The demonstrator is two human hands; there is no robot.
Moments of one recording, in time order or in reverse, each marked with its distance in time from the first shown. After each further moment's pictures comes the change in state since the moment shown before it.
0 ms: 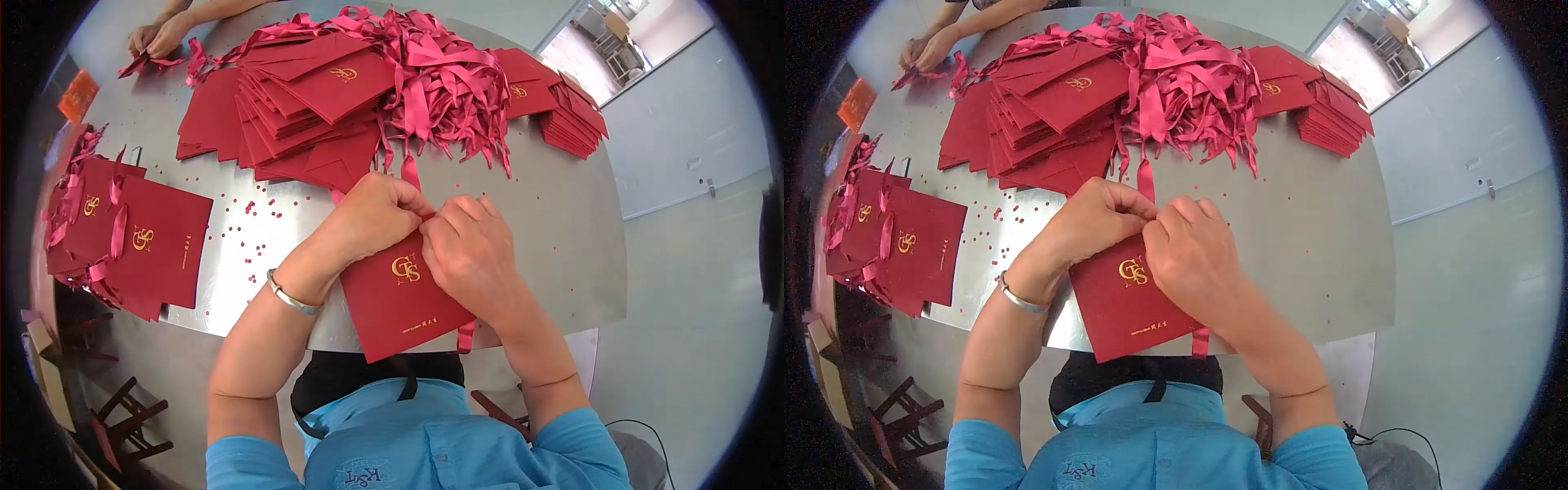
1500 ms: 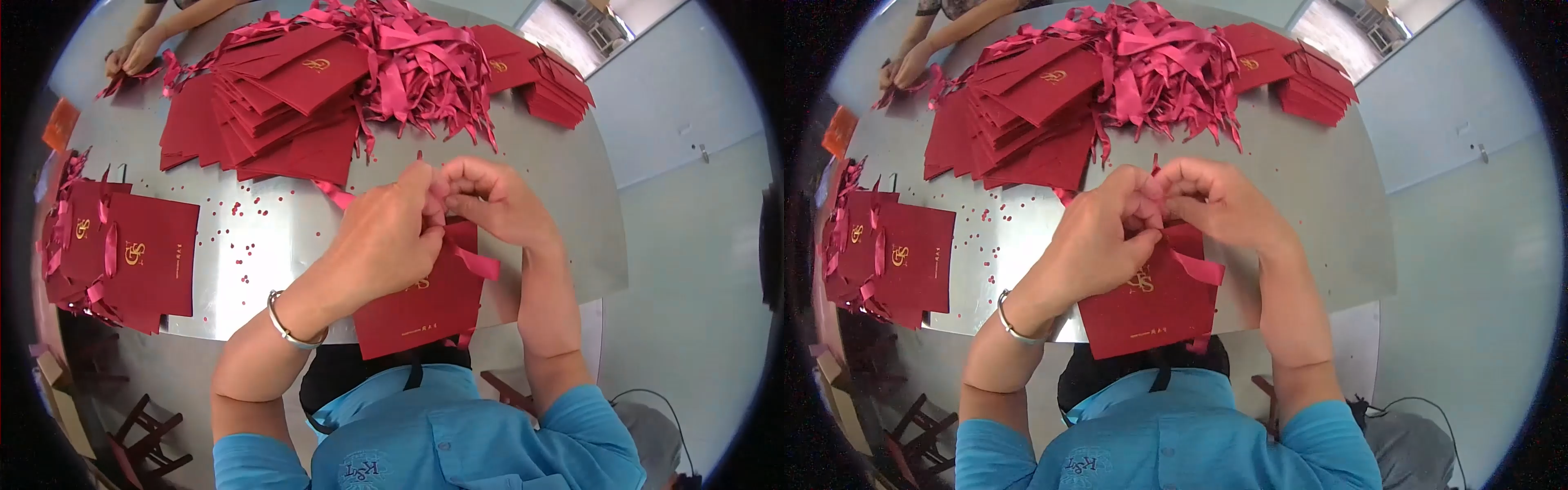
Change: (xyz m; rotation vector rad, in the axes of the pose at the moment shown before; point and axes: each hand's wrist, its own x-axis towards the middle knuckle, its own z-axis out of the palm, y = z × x) left_hand -0.028 0.025 0.032 0.282 0.132 0.293; right_hand -0.007 0.056 -0.024 1.304 -0.415 0.679
